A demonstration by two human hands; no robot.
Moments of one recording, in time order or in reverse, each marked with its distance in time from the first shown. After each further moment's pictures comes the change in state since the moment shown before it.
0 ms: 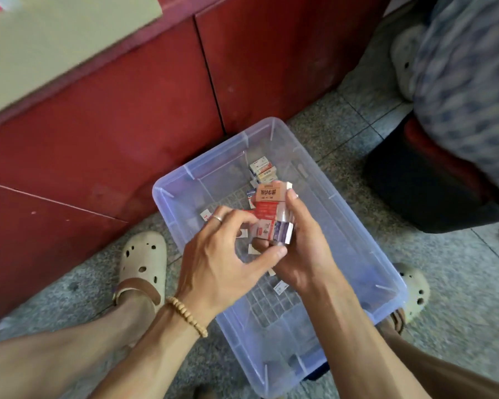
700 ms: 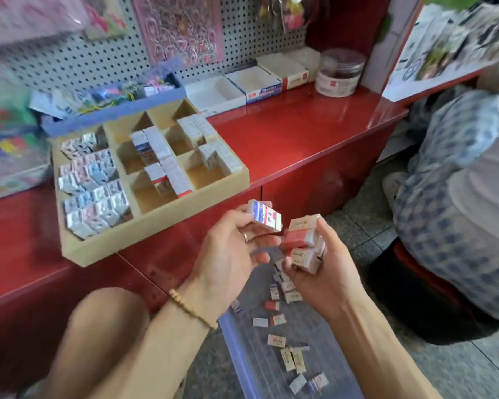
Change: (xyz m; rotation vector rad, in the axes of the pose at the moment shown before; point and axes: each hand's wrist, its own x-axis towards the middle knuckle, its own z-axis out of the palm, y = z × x) left_hand 0.052 0.094 -0.168 -1.363 -0.028 -0.353; right_hand -0.067 -0.084 0.156 -0.054 0.009 -0.116
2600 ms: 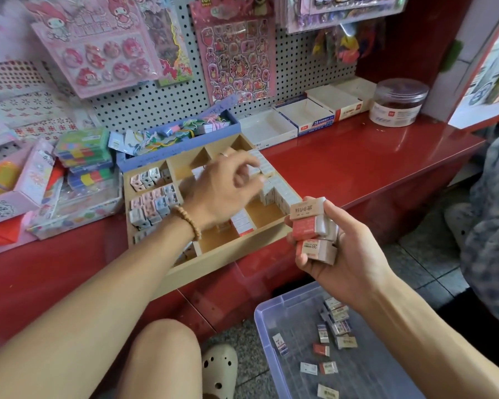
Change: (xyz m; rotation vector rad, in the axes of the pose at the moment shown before) left_hand 0.082 0.140 -0.077 1.401 0.174 0.737; right_hand 0.025 -0.009 0.106 -0.188 -0.316 0.031
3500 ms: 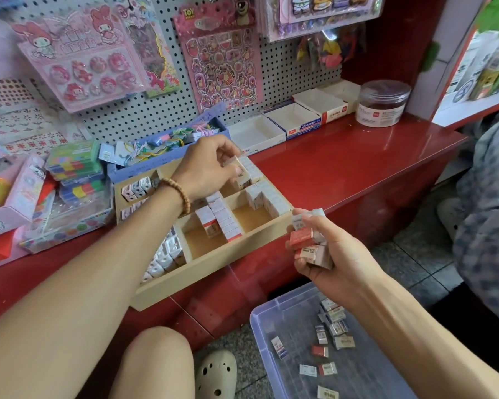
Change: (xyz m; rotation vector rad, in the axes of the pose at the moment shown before) left_hand 0.042 0.004 -0.012 -0.069 -0.077 -0.234; right_hand -0.002 -0.004 -0.009 -0.065 0.157 -0.037
